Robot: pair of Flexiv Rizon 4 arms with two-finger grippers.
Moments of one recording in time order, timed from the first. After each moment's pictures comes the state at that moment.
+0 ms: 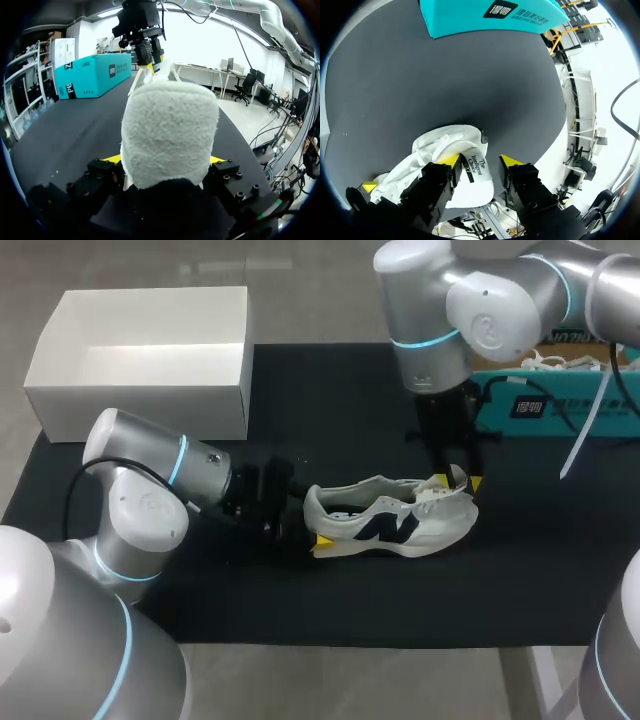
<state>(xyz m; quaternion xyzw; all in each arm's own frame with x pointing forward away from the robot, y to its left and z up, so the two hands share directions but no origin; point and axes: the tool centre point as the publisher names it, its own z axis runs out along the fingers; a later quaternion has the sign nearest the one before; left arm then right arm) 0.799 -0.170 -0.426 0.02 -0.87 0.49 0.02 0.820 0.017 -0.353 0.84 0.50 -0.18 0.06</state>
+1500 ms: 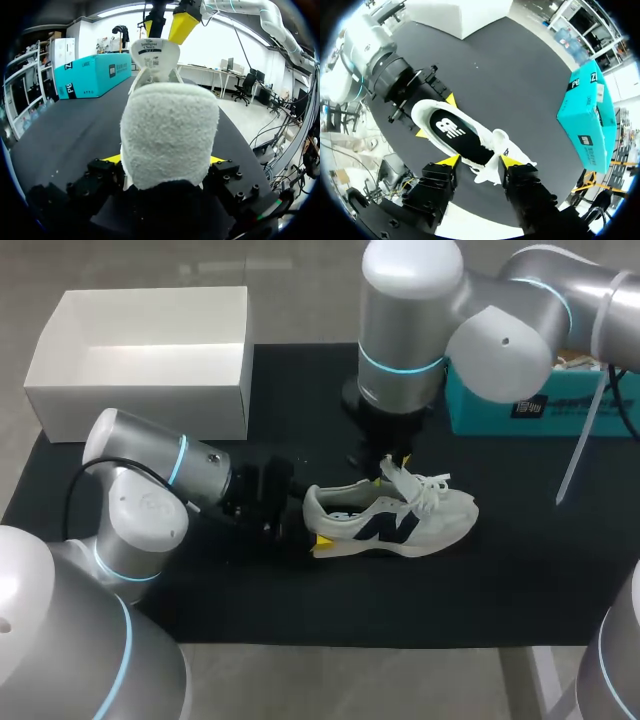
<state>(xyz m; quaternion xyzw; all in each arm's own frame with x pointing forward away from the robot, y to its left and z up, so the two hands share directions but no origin) 0.799 -0.170 -0.426 0.02 -0.87 0.49 0.02 0.800 0.132 -0.296 0.41 0.91 0.03 0.06</state>
